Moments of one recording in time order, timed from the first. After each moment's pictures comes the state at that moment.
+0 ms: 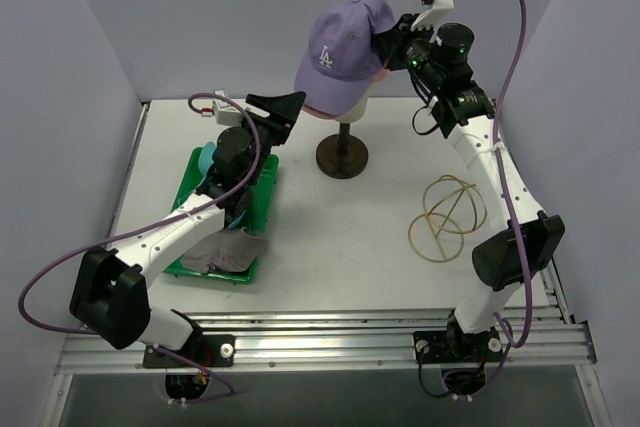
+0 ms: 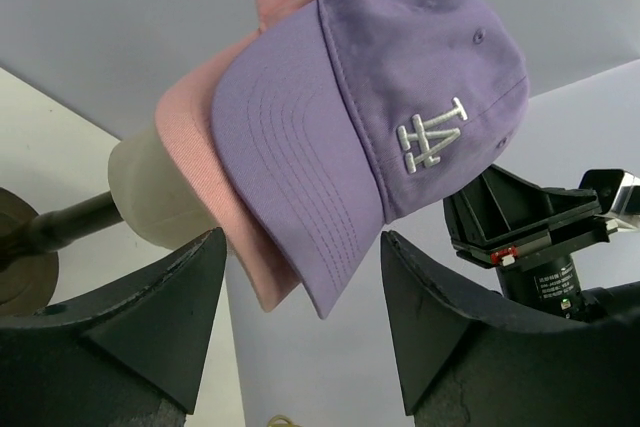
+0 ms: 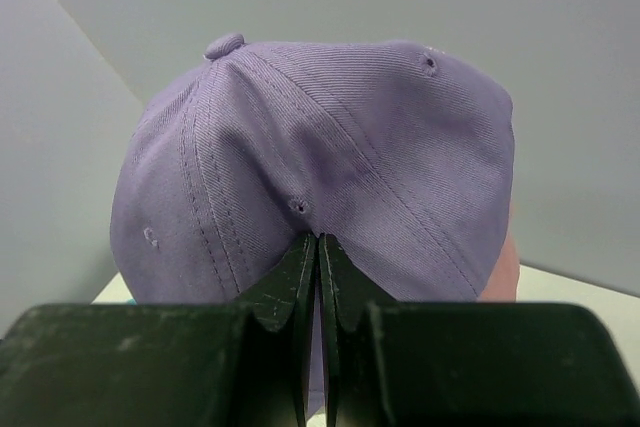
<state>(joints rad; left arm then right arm) -0.59 1.42 1.07 0.53 -0.28 -1.20 0.28 1.72 1.88 -0.11 -0.26 0.30</state>
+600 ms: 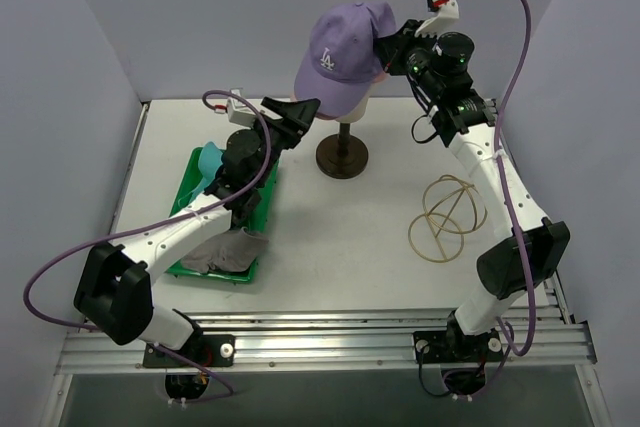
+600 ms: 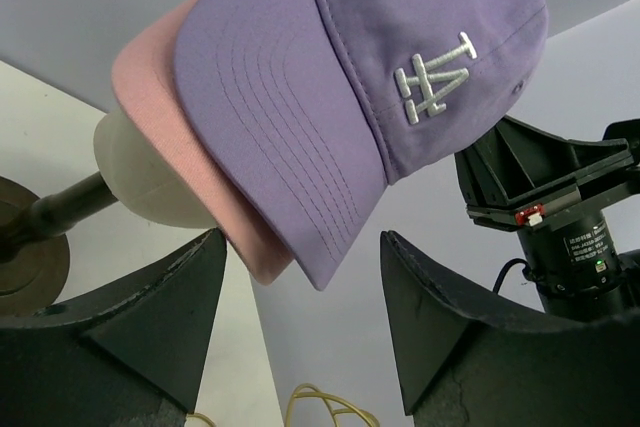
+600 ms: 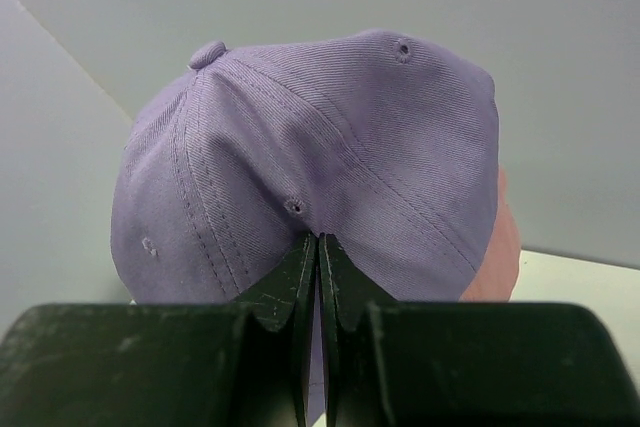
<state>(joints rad) -0.63 1.46 1.08 0.55 -0.23 -1.11 0.29 1.66 1.76 -0.02 -0.18 0.38</state>
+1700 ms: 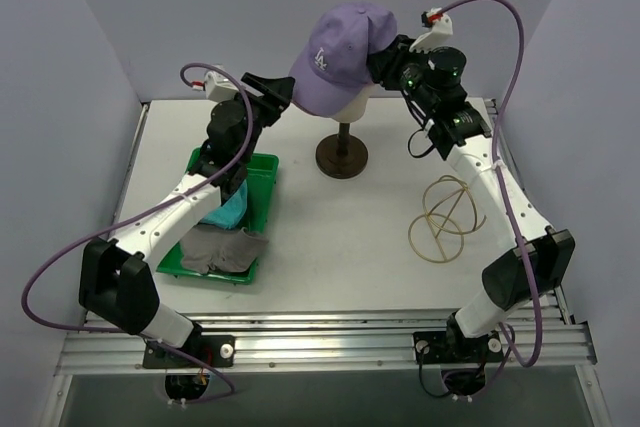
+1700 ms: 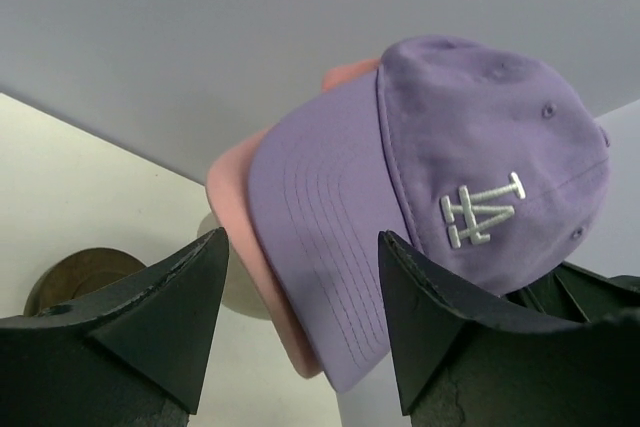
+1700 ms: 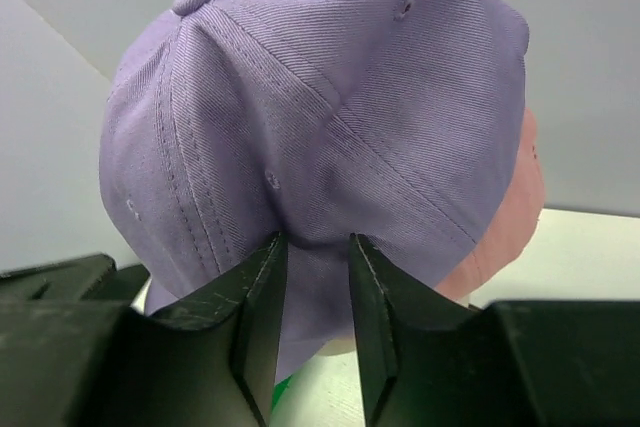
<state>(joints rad) -0.51 1.50 1.25 0.36 -0.27 -0.98 0.33 1.59 1.63 -0.01 -0.13 0.43</state>
